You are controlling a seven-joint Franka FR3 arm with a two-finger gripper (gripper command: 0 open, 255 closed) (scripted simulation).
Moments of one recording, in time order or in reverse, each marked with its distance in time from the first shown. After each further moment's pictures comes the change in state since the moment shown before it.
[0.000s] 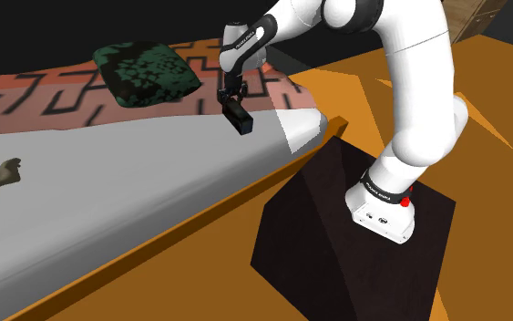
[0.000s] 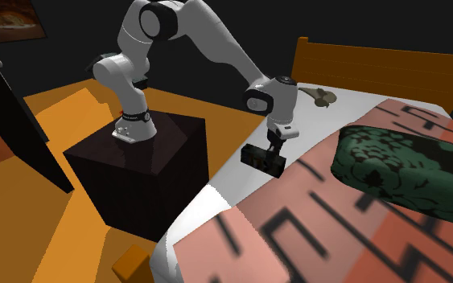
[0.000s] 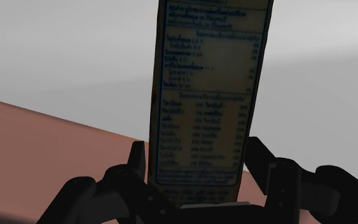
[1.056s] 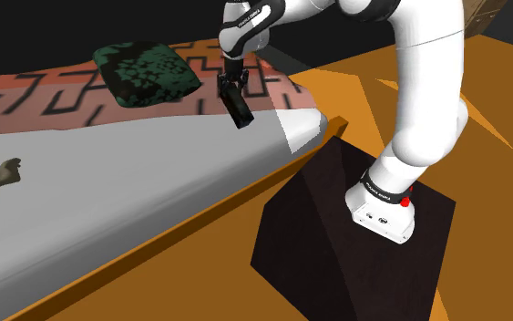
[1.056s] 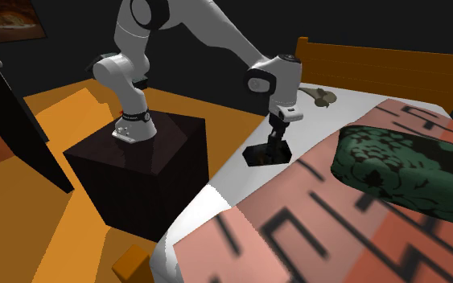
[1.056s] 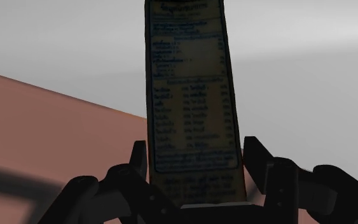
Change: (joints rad) arm -0.002 -0.117 0.001 -0.009 0.001 -0.112 0.001
